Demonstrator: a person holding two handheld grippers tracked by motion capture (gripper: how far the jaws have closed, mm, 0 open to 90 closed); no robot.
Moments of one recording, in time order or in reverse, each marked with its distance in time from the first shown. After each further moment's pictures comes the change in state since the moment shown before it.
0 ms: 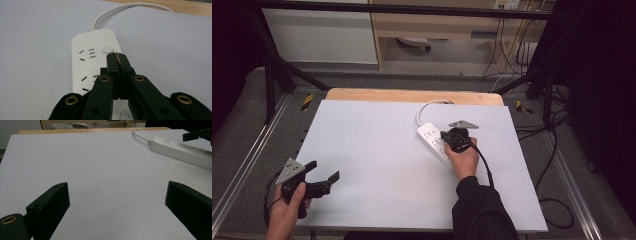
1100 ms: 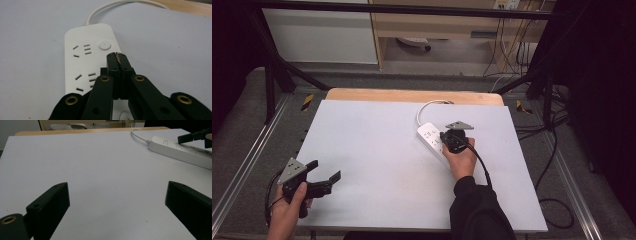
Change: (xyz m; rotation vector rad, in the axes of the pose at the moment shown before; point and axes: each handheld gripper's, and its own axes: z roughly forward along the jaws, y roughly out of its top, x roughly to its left) left arm -0.002 0.001 0.002 -0.002 -0.008 0.007; right arm 0.004 -0.004 0.009 0.016 -0.053 -0.045
